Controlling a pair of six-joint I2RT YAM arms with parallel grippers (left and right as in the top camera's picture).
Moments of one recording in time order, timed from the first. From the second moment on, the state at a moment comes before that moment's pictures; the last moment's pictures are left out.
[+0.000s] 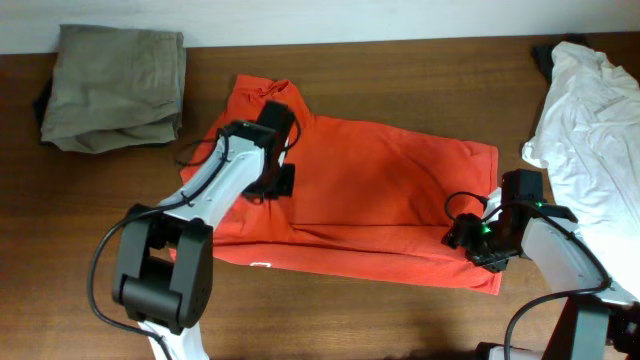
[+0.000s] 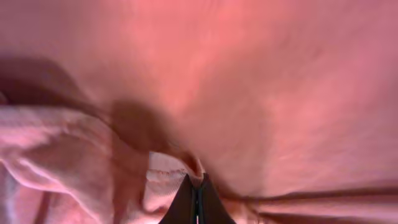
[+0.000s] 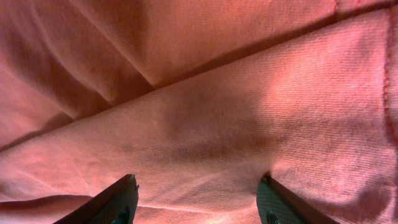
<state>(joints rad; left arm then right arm) -0.37 1.97 1.46 -0.96 -0.03 -0.23 -0.21 1.47 0.73 -0.75 -0.30 0.31</state>
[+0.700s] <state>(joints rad) -0.28 1.98 1.56 -1.18 -0.24 -0.25 -0.21 1.47 0.85 -1.01 -0.32 0.25</state>
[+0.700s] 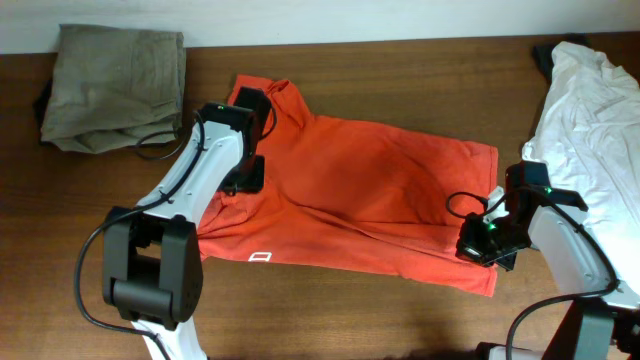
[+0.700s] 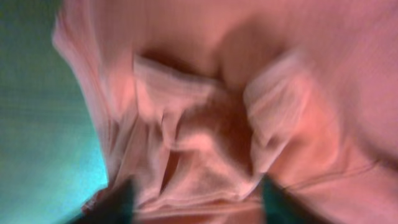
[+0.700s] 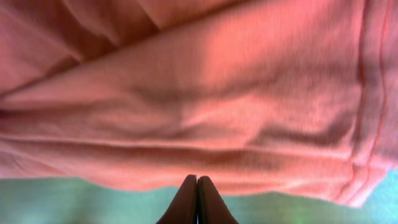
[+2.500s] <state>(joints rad) -0.12 2.50 2.15 -0.67 0.10 -0.73 -0.21 1.58 1.32 -1.28 -0.20 0.18</state>
